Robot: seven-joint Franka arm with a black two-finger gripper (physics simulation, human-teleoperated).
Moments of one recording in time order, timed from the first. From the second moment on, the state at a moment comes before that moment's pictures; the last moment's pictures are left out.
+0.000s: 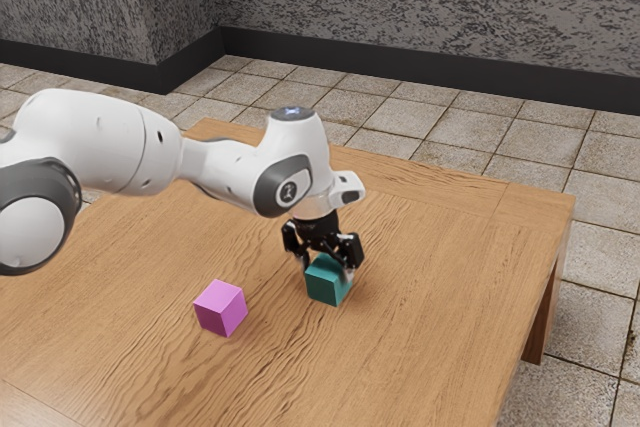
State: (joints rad) arm -0.14 0.54 -0.08 -1.74 -0.04 2.30 -0.19
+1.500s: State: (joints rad) arm -0.17 0.43 -0.06 -1.78 0.03 2.20 -0.17
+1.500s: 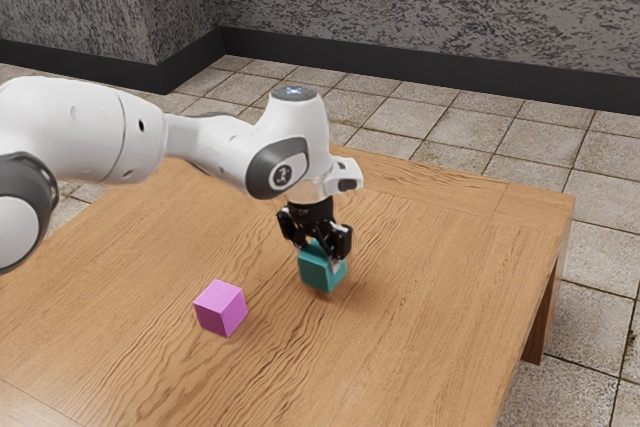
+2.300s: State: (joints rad) arm -0.16 0.01 0.14 -2.23 0.04 2.26 -0.17
